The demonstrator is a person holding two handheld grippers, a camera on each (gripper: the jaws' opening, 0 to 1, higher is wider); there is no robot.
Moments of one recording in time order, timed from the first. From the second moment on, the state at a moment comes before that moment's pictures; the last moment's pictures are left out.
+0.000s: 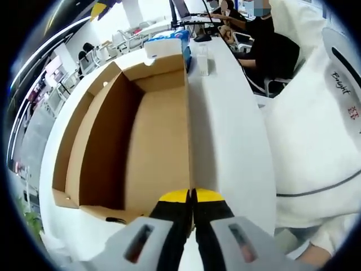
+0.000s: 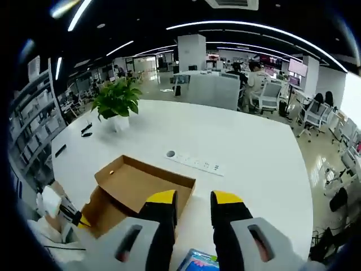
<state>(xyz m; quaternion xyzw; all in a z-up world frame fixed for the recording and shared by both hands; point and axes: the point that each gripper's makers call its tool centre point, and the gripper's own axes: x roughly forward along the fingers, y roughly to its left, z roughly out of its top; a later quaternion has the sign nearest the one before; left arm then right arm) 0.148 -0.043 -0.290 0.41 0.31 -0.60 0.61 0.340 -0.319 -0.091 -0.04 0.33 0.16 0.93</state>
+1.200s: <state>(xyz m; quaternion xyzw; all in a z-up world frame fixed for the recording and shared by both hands) 0.149 -0.044 -0.290 0.40 0.31 -0.61 0.61 0.382 -0.261 -0.179 -0.11 0.43 0.14 0.88</state>
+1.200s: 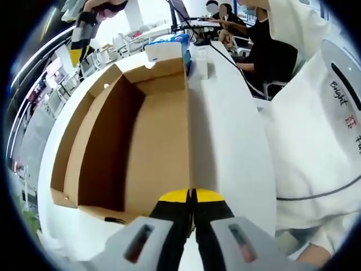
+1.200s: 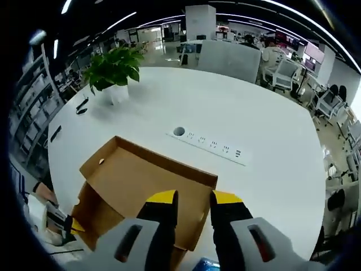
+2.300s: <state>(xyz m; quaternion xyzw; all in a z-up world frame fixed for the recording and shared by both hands) 0.149 -0.044 -0.290 0.41 0.31 -0.60 0.61 0.410 -0.290 -0.248 -0.09 0.52 0.08 0.84</state>
